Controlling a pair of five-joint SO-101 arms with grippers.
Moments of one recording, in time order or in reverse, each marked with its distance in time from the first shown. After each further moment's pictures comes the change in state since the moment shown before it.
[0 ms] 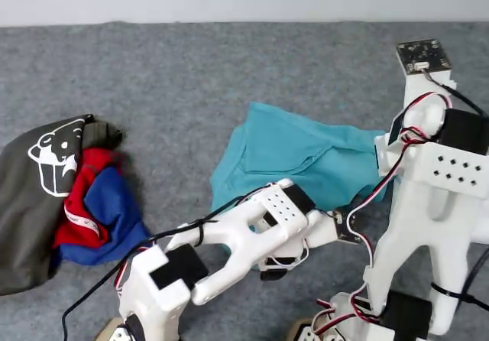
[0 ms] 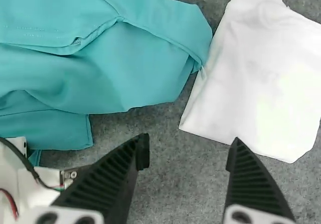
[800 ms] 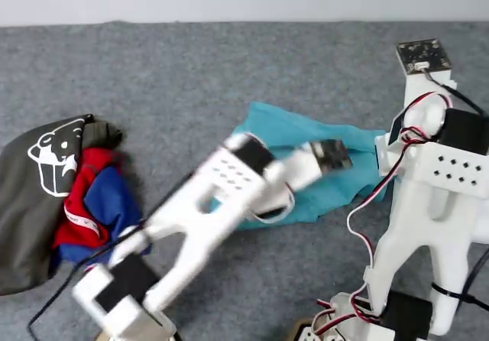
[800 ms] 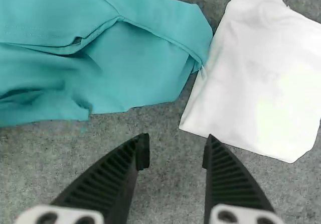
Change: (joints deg) left arm -13.3 -24.6 -3.7 1.4 1.6; right arm 0.0 0.0 0.0 0.1 0.0
